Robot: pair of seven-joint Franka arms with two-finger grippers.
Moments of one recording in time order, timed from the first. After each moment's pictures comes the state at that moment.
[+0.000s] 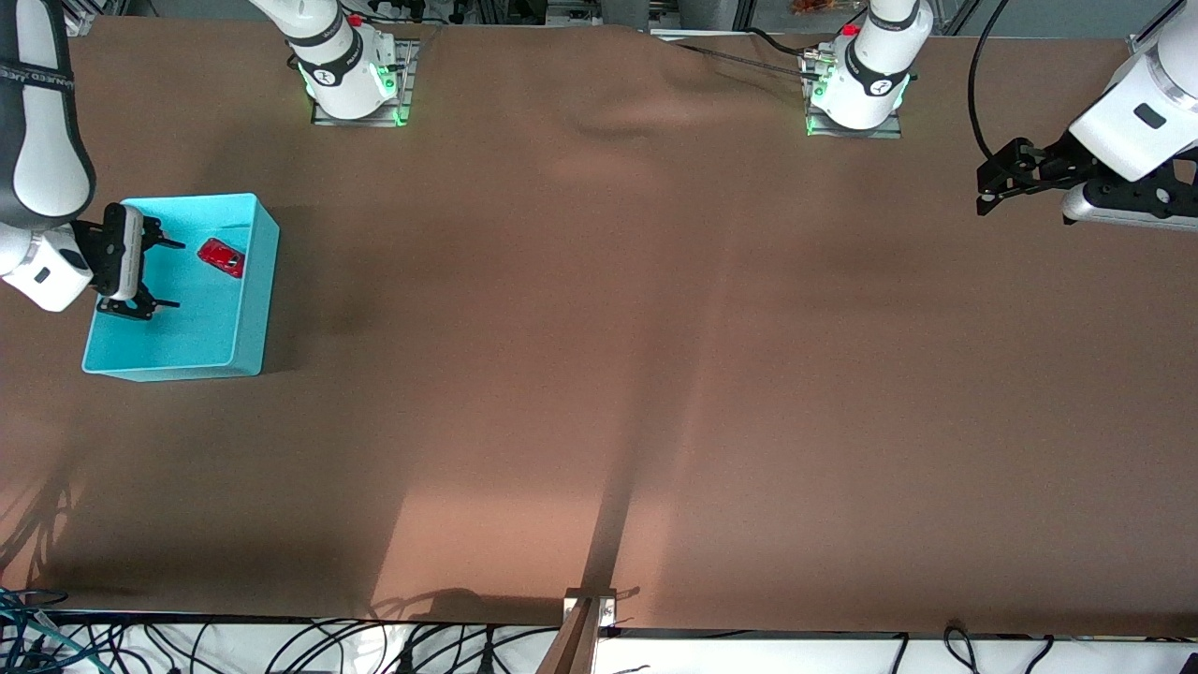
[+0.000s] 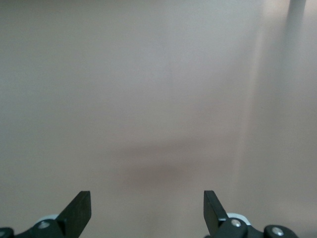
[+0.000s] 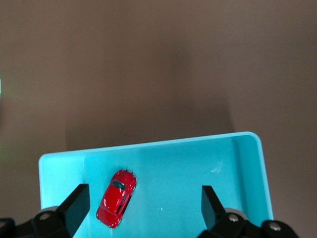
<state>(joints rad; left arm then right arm) 0.00 -0.05 -0.09 -1.62 0.01 1.55 0.01 0.10 0.20 -0.36 -1.85 0.21 1.77 -1.70</state>
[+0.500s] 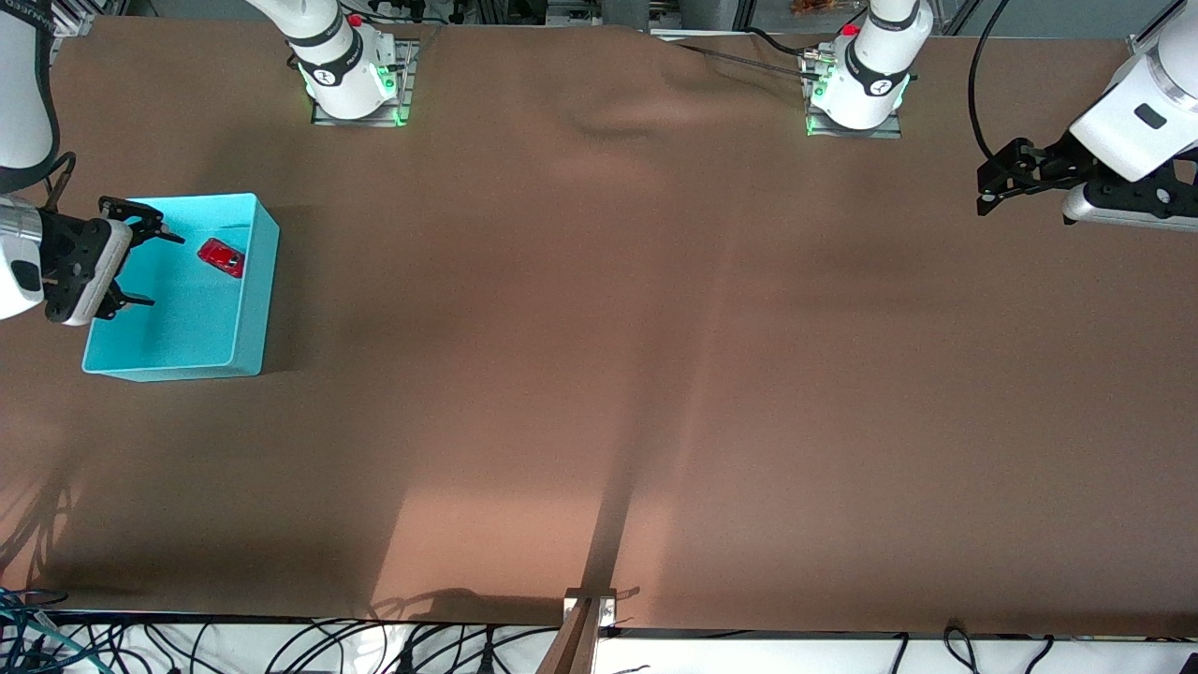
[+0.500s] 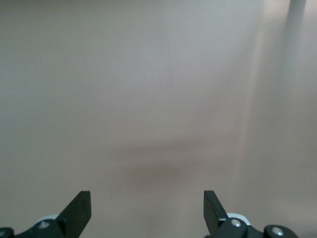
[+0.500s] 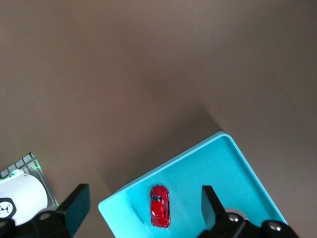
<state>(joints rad) 0.00 -0.05 -0.09 -1.62 0.01 1.55 0.01 0.24 0.18 -0.36 -1.64 0.11 1.60 -1.00</state>
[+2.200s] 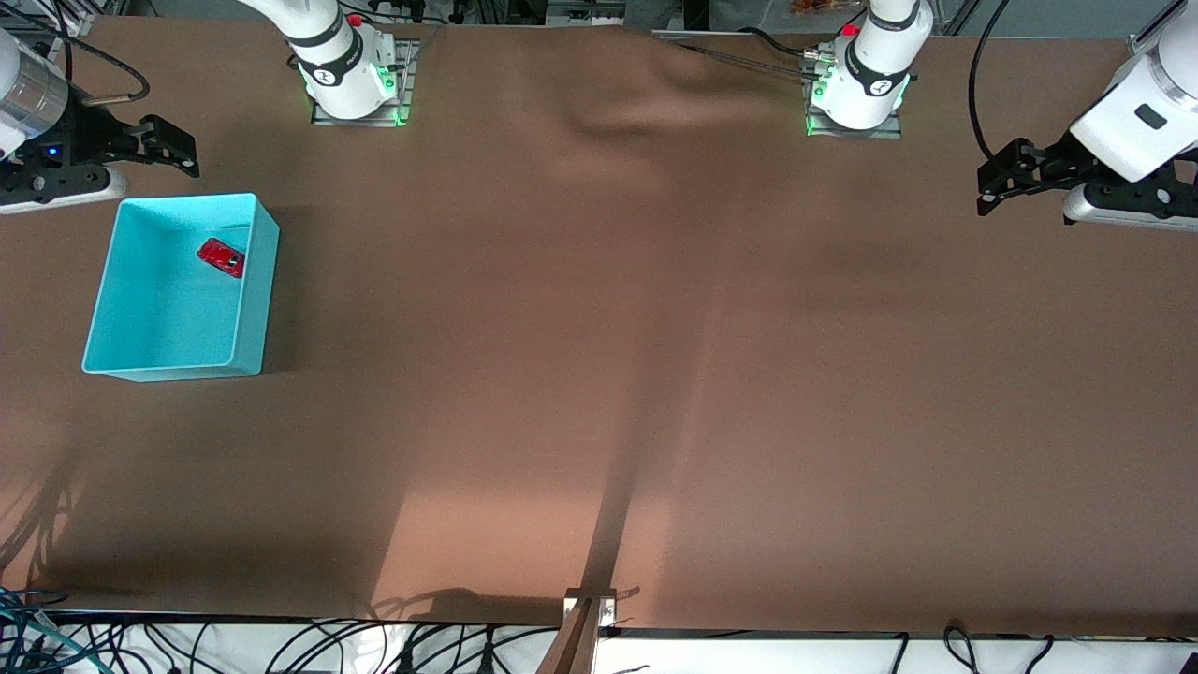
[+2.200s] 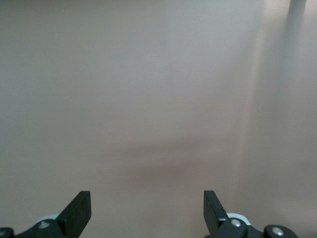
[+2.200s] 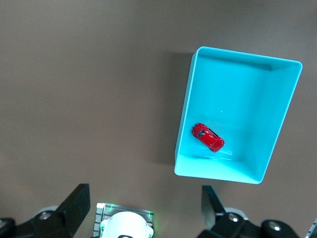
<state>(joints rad) 0.00 -0.05 -0.09 -1.62 0.01 1.55 0.01 0.38 -0.10 -0.33 -1.75 -0.09 1.51 -0.13</state>
